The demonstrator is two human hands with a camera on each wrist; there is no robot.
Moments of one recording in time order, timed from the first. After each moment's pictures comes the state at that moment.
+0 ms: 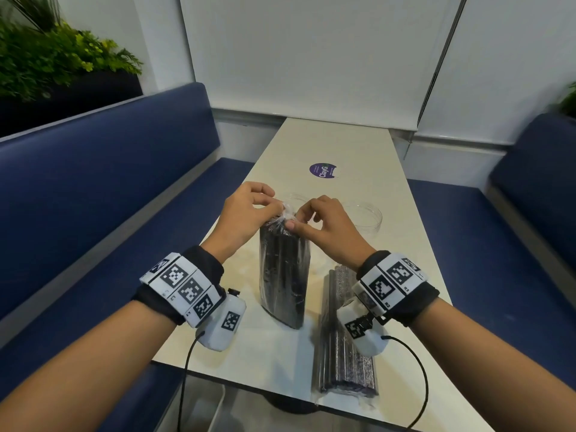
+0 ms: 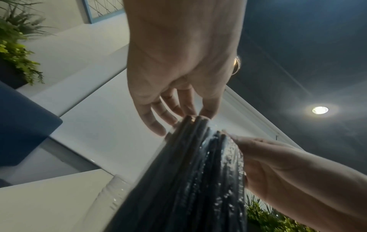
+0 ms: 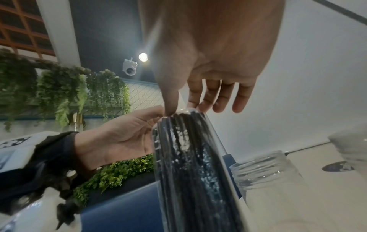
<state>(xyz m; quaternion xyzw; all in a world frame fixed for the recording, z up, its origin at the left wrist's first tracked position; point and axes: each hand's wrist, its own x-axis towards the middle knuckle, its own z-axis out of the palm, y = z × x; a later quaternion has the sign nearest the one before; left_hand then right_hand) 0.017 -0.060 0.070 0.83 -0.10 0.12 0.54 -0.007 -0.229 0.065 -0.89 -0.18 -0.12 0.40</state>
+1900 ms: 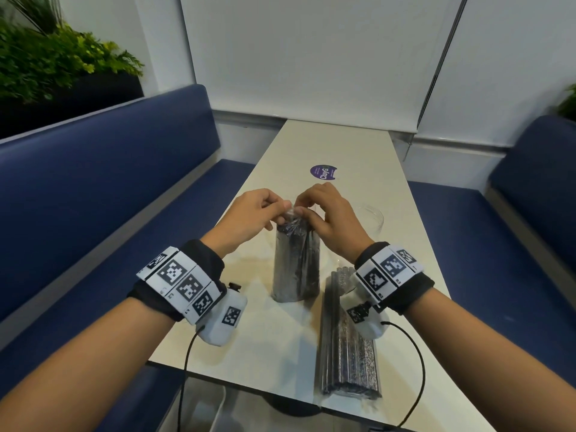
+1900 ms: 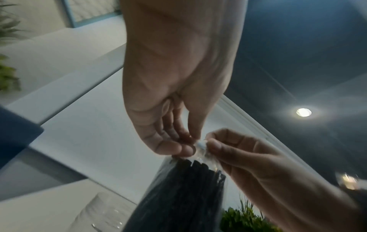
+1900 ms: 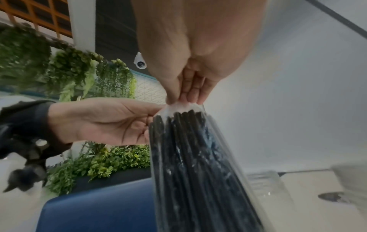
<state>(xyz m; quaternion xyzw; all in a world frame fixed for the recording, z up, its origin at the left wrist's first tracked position) 0.015 -0.060 0.084 0.83 -0.12 0.00 0.54 0.001 -0.225 0.073 -0.87 -0.26 -0.22 0.37</state>
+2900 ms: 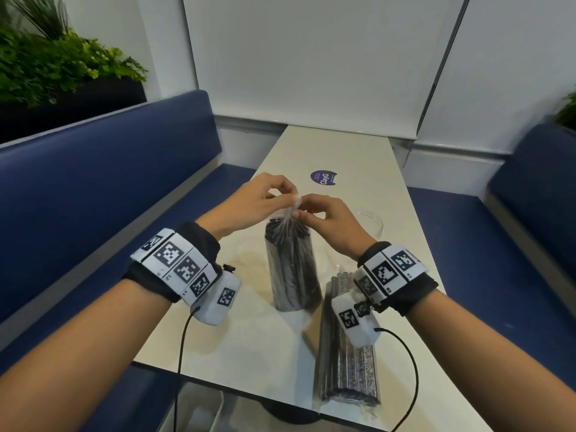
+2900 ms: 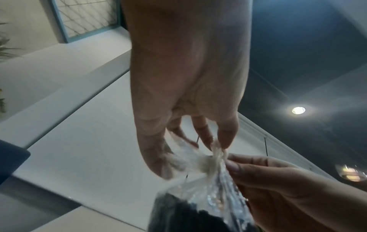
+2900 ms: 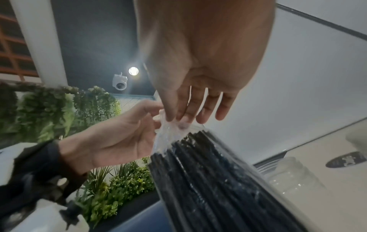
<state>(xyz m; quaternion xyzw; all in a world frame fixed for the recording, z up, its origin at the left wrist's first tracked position) 0.019 -0.057 0.115 0.85 -0.24 -0.01 0.47 0.002 -0.224 0.087 -0.85 -0.20 -0.09 0.47</state>
